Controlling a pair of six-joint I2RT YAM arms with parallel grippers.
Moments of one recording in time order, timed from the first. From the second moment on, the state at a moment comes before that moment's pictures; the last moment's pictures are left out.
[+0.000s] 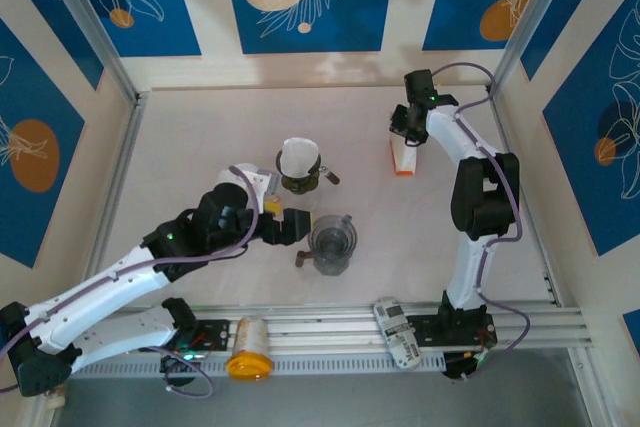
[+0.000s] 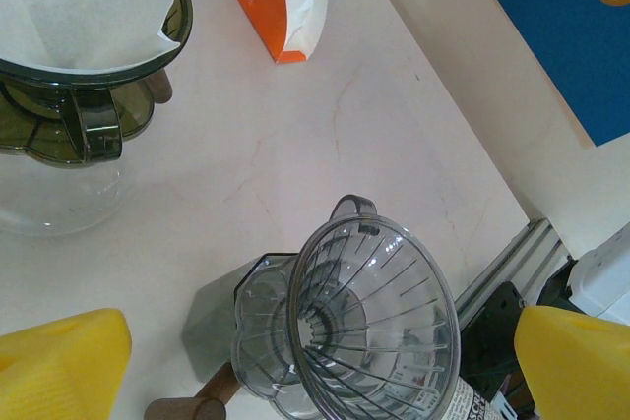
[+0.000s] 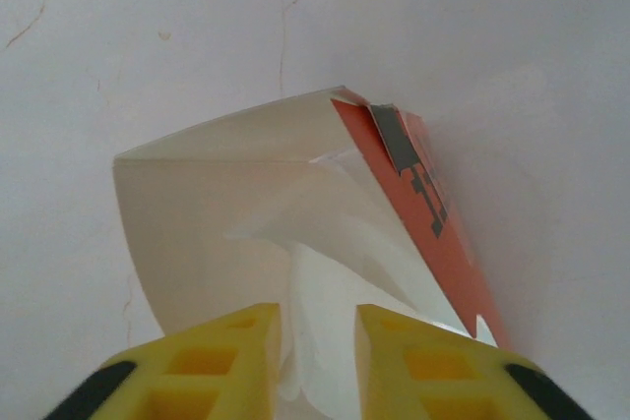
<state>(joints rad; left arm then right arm) -0.91 0.90 0.84 -0.42 0.05 -0.63 0.14 1.99 1.67 -0.72 0.01 0.56</state>
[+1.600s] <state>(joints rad) -0.91 0.76 0.83 -0.55 -0.02 -0.73 0.71 0.96 1.33 -1.04 -0.13 0.54</state>
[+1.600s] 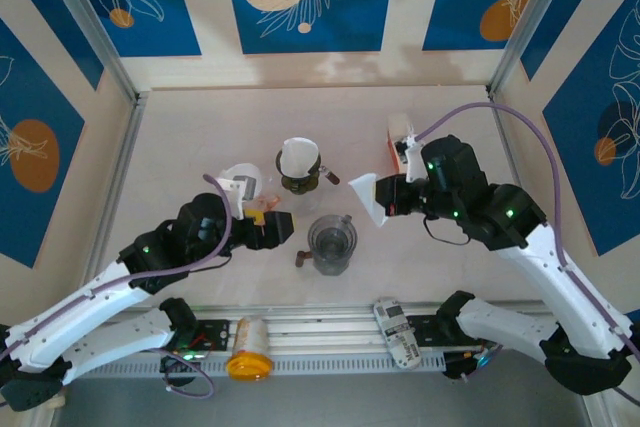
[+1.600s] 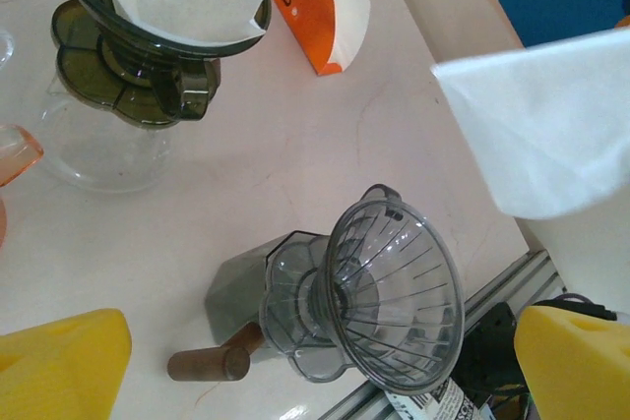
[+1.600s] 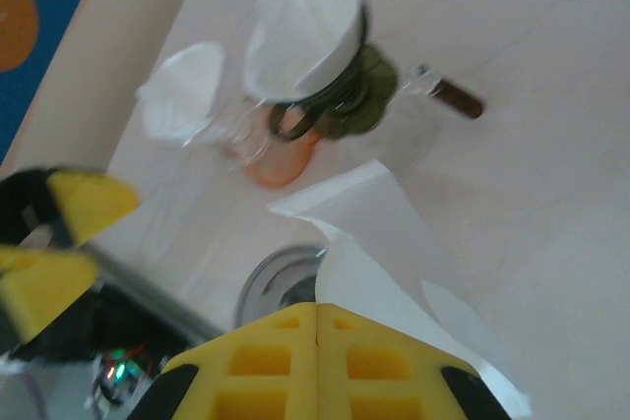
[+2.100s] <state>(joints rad) -0.91 0.76 0.82 -0.57 -0.03 -0.73 0.90 1.14 1.46 -1.31 -0.14 0.54</state>
